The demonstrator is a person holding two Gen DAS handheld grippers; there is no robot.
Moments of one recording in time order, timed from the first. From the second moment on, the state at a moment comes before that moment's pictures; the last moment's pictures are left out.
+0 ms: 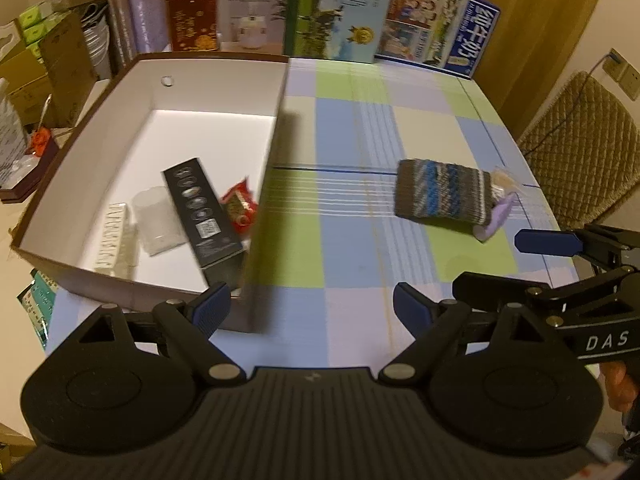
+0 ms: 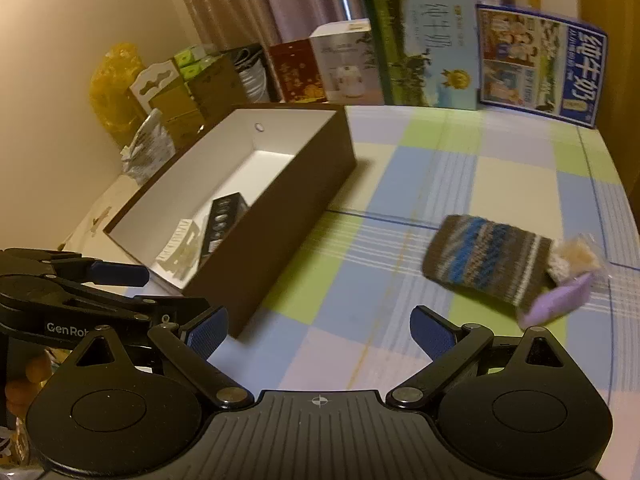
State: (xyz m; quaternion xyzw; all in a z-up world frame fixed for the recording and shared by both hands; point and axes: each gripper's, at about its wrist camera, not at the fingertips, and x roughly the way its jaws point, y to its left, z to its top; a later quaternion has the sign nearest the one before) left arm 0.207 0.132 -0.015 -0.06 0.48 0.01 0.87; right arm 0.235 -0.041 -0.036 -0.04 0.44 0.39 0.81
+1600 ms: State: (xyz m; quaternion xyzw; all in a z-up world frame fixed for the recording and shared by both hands) left arm 0.379 -0.017 -0.102 -0.01 0.50 -0.13 0.86; right arm 0.369 -0.200 -0.106 0.08 0.48 0.11 0.86
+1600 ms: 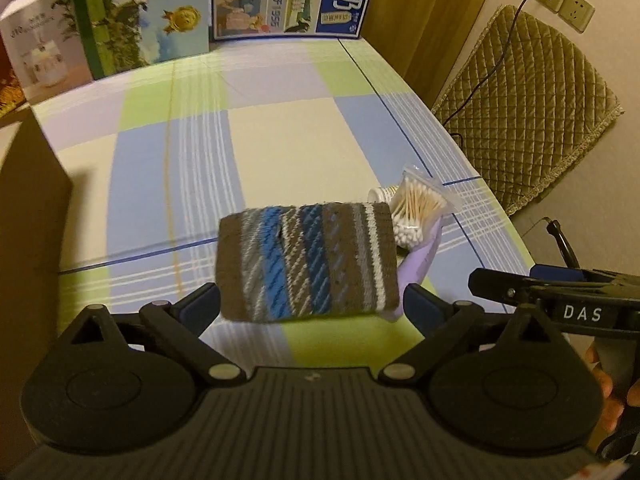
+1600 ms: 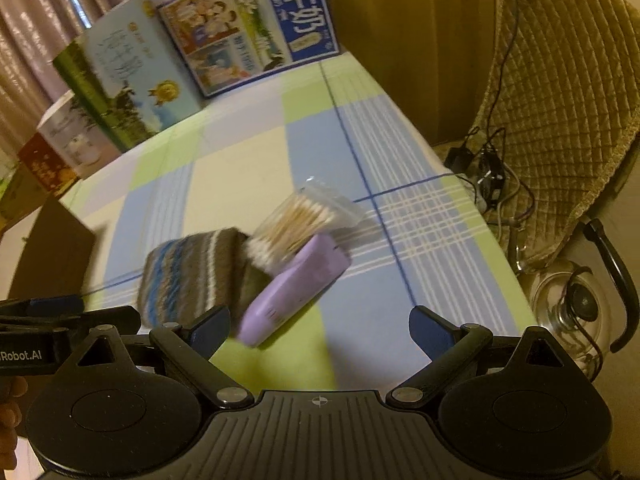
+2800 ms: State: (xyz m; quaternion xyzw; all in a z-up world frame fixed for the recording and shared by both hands) left arm 0.416 0.023 -0.130 -0.04 0.46 -0.09 0.88; right arm 0.438 -0.182 -0.143 0.12 0.47 0.13 0.86
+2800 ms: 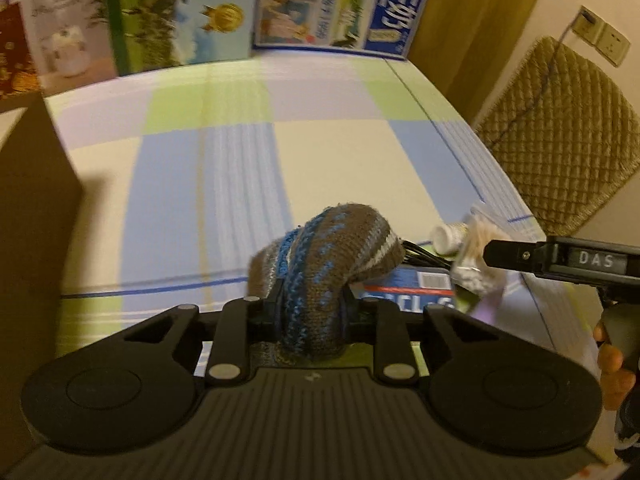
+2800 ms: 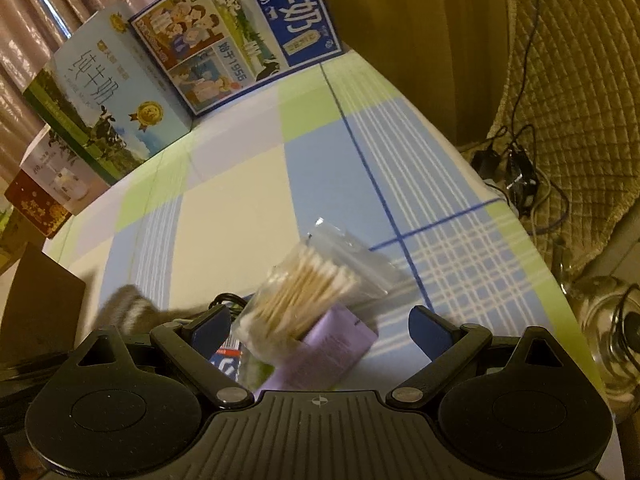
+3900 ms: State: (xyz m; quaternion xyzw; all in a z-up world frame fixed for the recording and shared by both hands) left arm 0.356 0.087 -0.081 -0.09 0.42 -0.02 0.90; right arm 0.398 -0.150 -0.096 0.07 0.41 0.23 0.88
